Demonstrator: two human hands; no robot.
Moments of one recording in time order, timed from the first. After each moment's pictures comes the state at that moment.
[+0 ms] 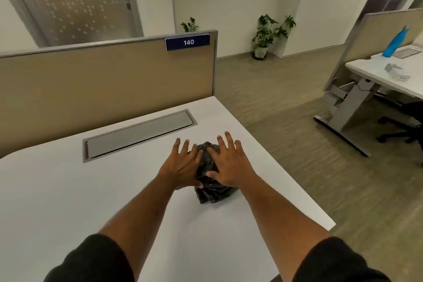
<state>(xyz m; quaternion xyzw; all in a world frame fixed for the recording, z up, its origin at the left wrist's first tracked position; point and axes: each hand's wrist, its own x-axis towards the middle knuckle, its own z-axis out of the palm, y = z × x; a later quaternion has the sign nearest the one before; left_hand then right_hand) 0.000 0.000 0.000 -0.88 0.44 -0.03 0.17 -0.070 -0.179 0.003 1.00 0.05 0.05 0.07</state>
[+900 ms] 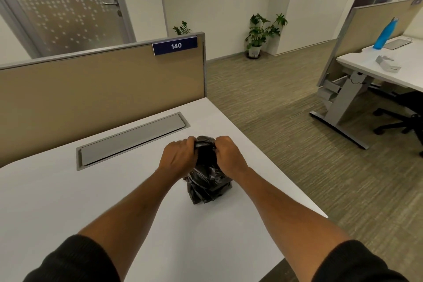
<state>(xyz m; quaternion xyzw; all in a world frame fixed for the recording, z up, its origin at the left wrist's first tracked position) -0.010 -0.037 0.034 -0.92 0.35 -0.14 -0.09 -0.079 -0.196 0.020 0.93 -0.02 0.21 -0.30</state>
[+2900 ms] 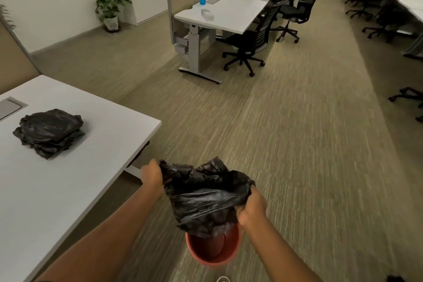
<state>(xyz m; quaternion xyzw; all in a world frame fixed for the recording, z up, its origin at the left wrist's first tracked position) -0.497 -0.159 -0.009 -0.68 -0.12 0.37 -0.62 -0.734 -0.210 -0.006 0.06 -0.58 0.41 -0.70</state>
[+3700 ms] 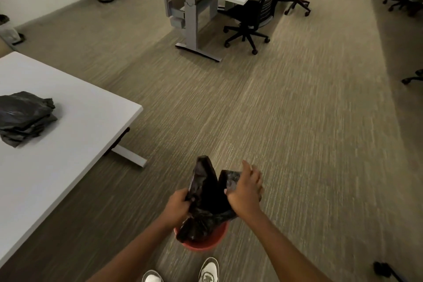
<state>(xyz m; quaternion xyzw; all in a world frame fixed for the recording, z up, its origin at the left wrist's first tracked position) -0.629 -0.164 -0.055 -0.75 0.36 0.45 -0.32 -0.790 -0.279 -0.059 0.74 -0.61 0.10 -0.27</state>
